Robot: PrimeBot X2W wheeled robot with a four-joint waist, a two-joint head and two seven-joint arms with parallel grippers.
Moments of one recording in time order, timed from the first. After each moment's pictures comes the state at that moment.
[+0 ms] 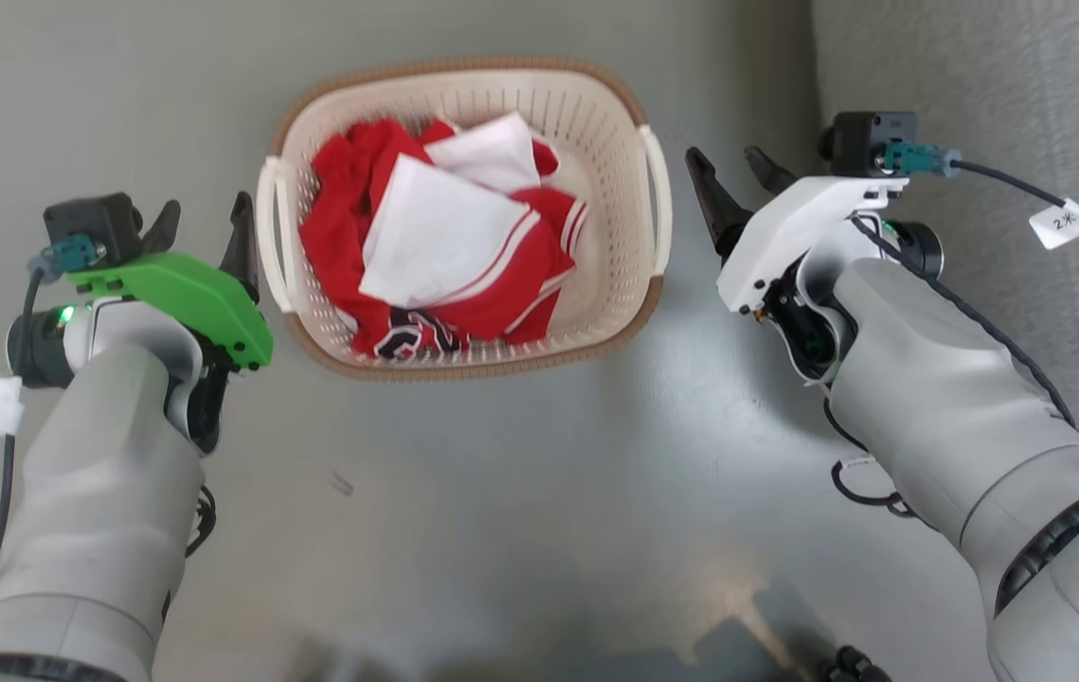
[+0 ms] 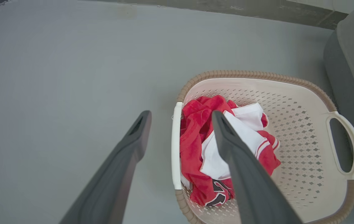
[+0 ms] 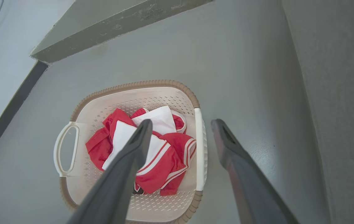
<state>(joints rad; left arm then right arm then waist) -0.87 0.09 -0.40 1.10 -0.60 -0.12 -0.25 -0.97 -0.06 0.98 1.14 1.10 0.08 -0.25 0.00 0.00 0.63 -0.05</state>
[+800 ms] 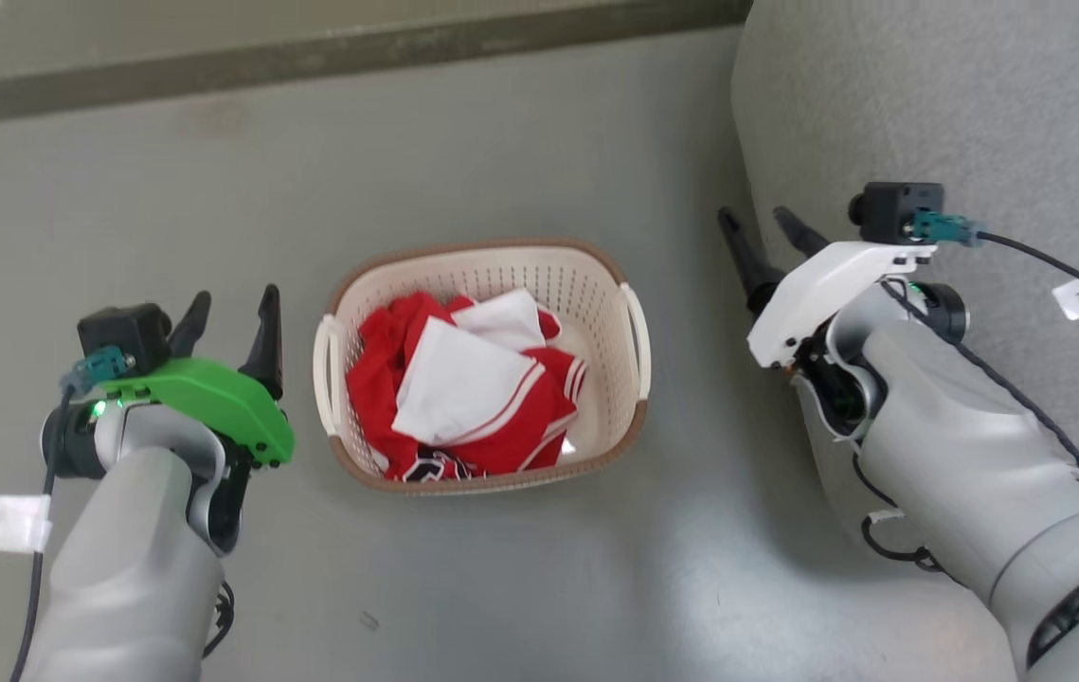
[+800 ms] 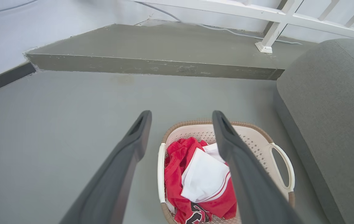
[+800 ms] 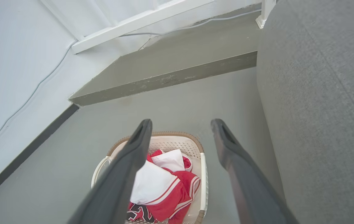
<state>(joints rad) -0.62 0.11 -0.34 0.87 -0.56 -0.12 -0.25 -0.82 -0.12 0.85 1.03 0.99 0.07 -0.25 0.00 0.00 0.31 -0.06</state>
